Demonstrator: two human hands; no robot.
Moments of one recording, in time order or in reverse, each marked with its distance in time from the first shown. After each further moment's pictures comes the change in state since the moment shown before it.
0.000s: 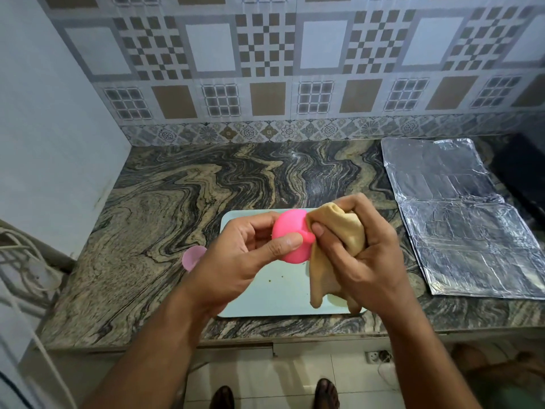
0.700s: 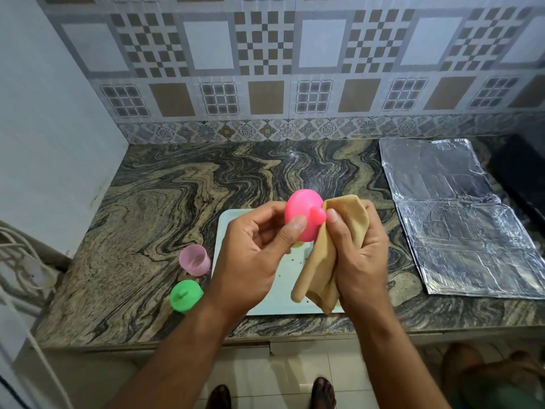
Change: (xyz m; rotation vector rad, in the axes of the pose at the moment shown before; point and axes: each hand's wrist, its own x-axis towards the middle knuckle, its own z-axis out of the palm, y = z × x) left_hand 0.004 -0.005 0.028 0.094 0.179 0.223; right_hand -0.006 0.017 0.022 0.380 0.278 0.177
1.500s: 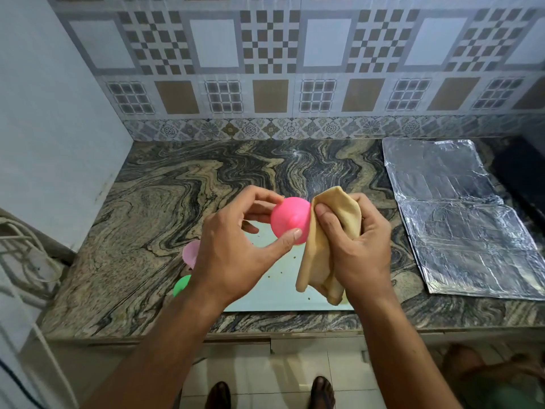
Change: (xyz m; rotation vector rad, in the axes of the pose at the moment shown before) left_hand -0.003 0.005 -0.028 0.653 0.152 0.078; right_hand 0.006 -0.002 0.001 -0.184 0.003 0.018
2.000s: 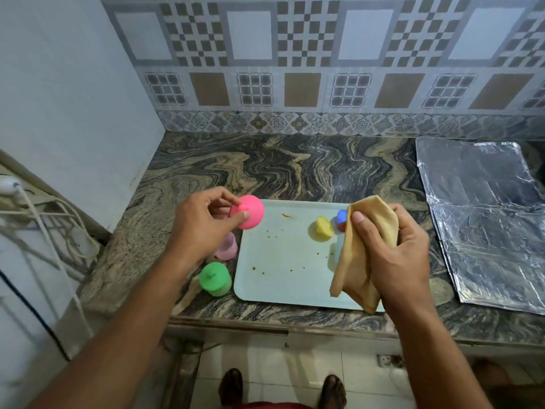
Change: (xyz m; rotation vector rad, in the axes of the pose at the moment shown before) left_hand 0.019 -0.096 -0.062 0.168 0.098 -0.267; right_hand -0.010 0.011 -0.008 -0.033 -0.037 0.083
